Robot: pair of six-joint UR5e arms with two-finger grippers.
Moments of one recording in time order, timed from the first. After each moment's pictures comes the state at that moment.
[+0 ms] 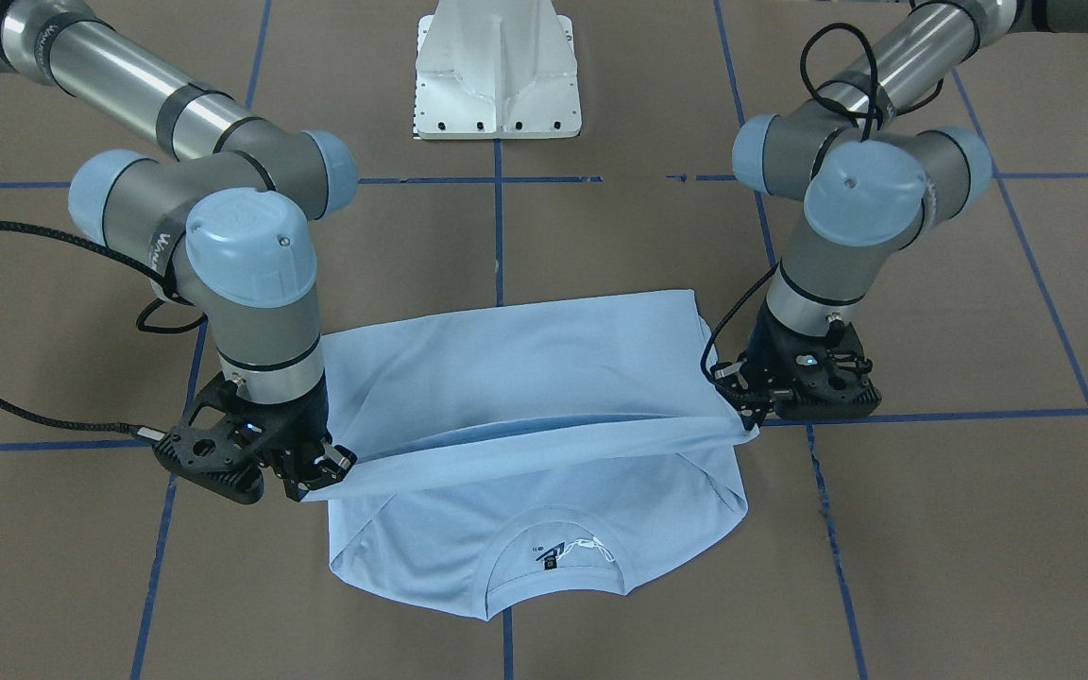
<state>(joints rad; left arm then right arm) -0.85 -2.17 -1.46 -1.88 -1.90 -0.99 0.83 -0.75 1.31 -1.47 1.75 1.40</state>
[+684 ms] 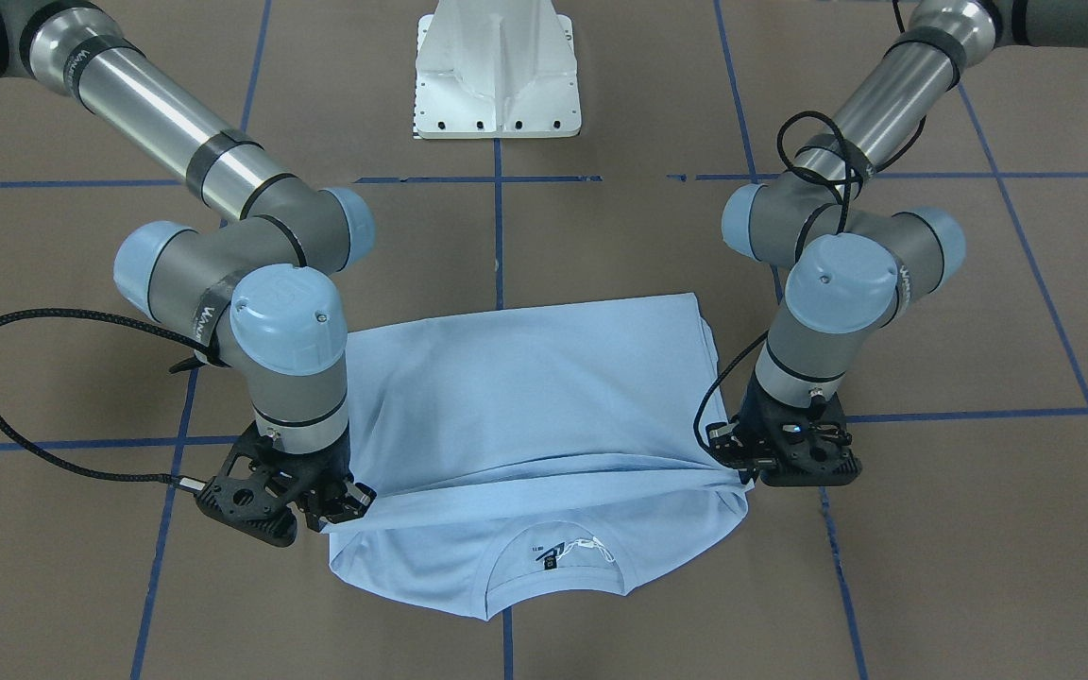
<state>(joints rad) -0.85 -2.25 -1.26 -2.00 -1.89 -0.95 0.80 -0.70 1.14 -1.36 1.74 1.39</state>
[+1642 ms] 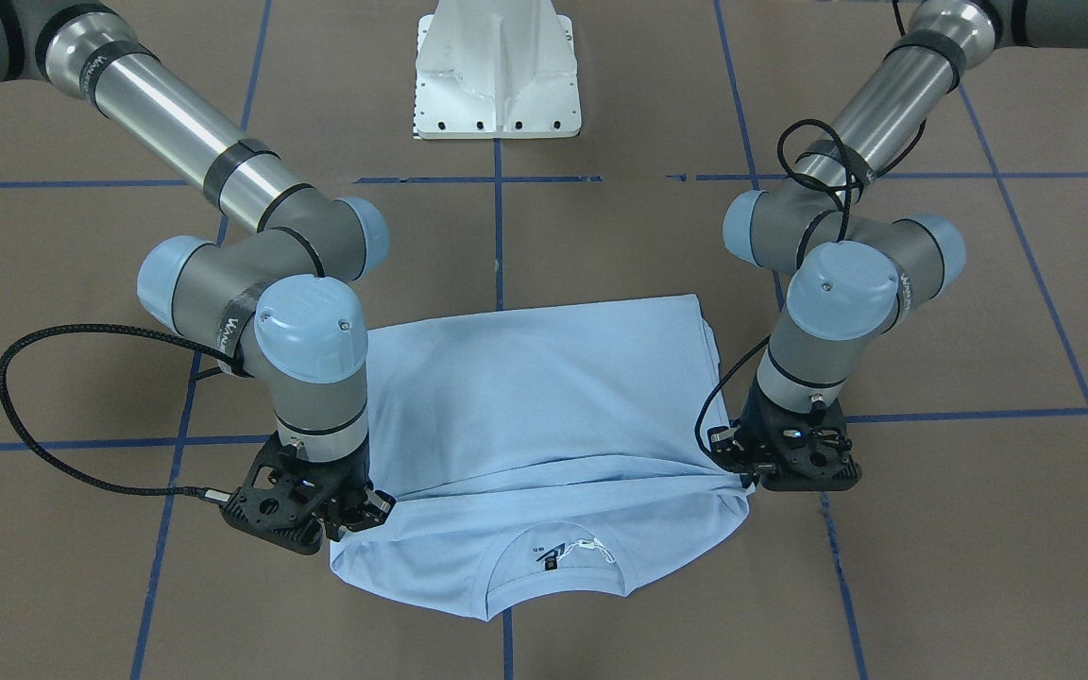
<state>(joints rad) -0.85 -2.25 -1.25 -2.01 -1.89 -0.94 0.79 -0.66 1.07 -1.29 1.72 1.36</state>
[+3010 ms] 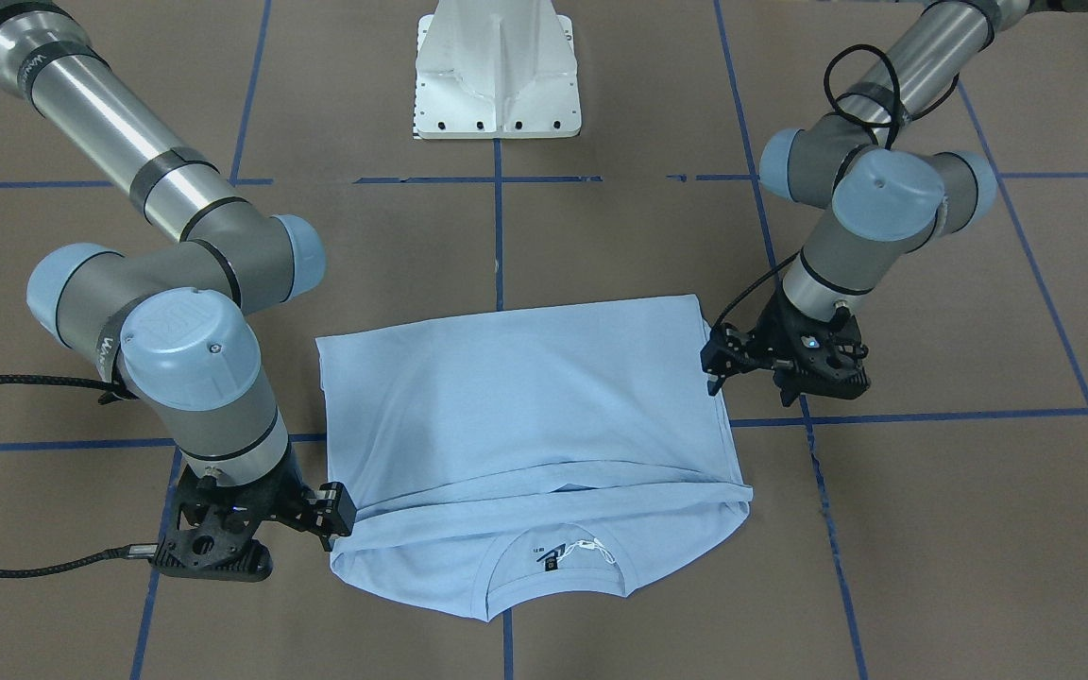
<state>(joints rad) -0.79 -1.98 -1.57 -2.09 -1.99 -0.95 0.89 -0.73 1.14 -1.28 1.88 1.02</state>
